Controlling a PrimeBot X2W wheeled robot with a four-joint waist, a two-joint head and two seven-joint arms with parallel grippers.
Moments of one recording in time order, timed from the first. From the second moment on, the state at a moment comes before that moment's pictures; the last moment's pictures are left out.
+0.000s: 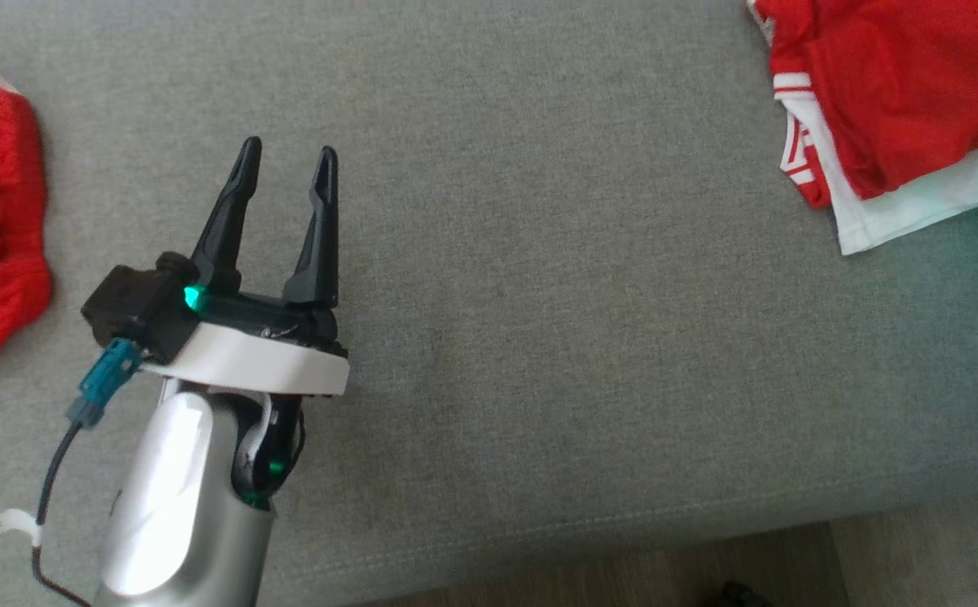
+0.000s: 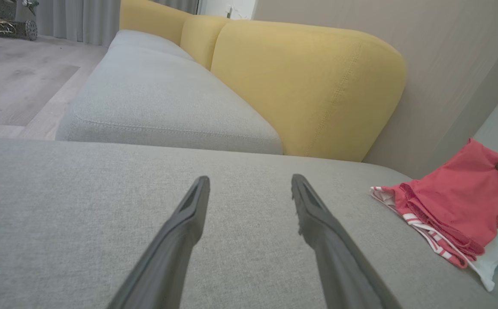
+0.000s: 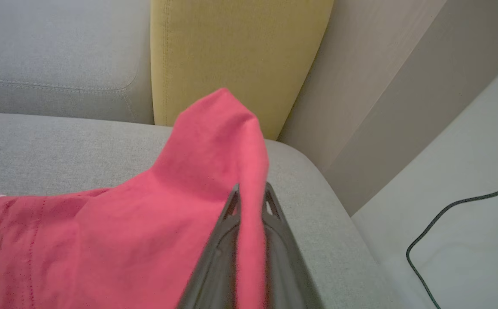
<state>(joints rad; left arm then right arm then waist) -0.32 0.04 -0.21 0.10 -0.27 -0.09 -0.26 -0.77 -0.39 -0.15 0.62 0.01 0.13 0.08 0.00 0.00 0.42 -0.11</state>
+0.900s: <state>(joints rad) -0.24 0.04 -0.18 0.12 -0.32 -0.08 -0.26 -0.63 -0.25 -0.04 0.37 0.05 0.13 0.02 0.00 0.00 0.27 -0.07</state>
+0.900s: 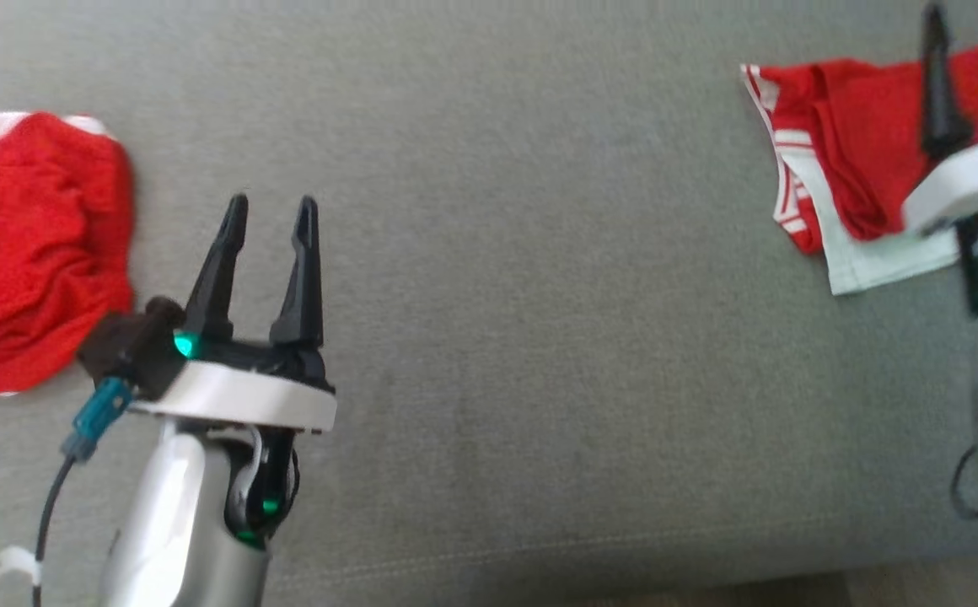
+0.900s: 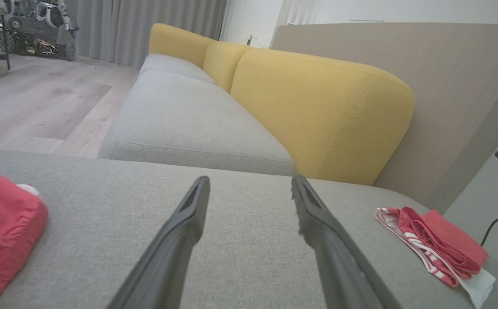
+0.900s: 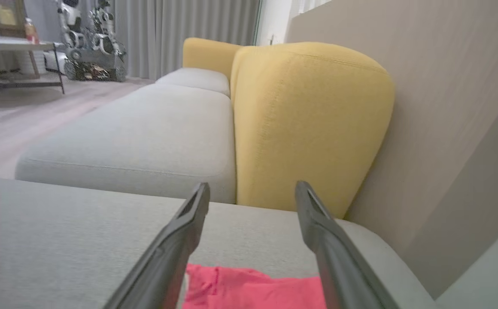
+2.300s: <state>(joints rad) 0.02 0.05 -0.18 0.10 -0.35 -0.03 -0.26 -0.12 -0.05 0.00 0.31 0.07 0.13 -0.25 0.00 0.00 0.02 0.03</state>
